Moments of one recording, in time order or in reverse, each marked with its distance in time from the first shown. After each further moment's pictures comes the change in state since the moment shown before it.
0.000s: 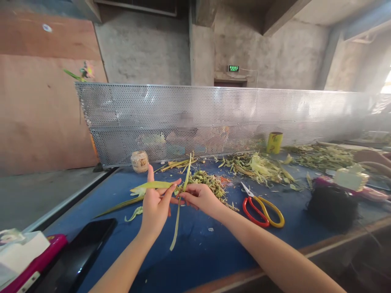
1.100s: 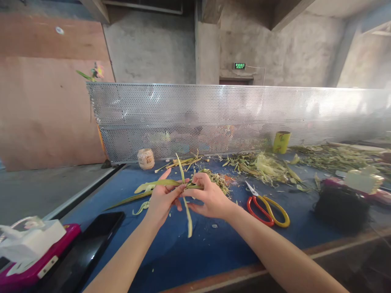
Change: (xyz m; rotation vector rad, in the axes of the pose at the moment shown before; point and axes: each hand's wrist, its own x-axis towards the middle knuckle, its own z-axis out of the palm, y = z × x) left_hand 0.007 -0.007 -0.005 -0.197 -0.202 -0.154; right_hand -0.016 -0.003 -0.011 -0.911 0.084 -0.640
